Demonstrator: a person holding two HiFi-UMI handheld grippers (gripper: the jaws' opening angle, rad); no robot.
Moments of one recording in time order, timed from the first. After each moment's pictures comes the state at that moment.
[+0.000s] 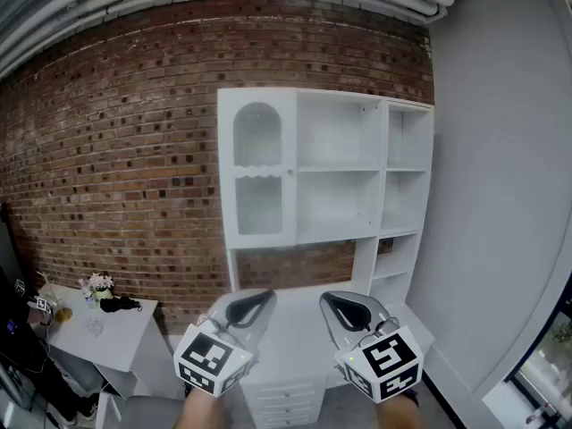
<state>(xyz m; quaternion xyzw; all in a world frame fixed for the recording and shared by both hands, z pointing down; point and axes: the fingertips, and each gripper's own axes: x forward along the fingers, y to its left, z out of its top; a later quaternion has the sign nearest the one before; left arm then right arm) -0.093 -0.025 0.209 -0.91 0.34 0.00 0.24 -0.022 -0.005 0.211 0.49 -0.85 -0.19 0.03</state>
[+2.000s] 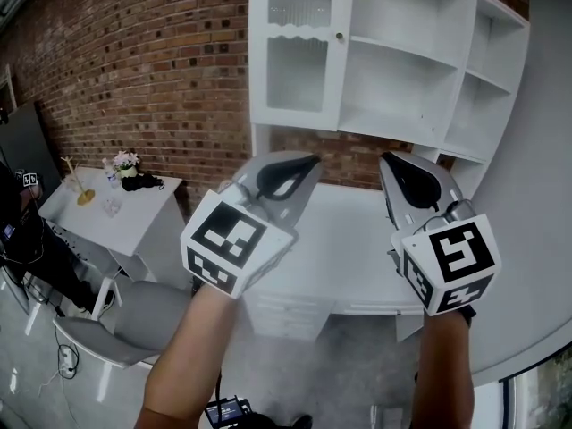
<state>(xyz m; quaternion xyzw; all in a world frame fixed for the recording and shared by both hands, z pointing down) -0.008 -0.153 0.245 -0.88 0.41 -0.02 0.23 0.062 -0.152 0.228 0.45 -0.86 -0.25 0.06</state>
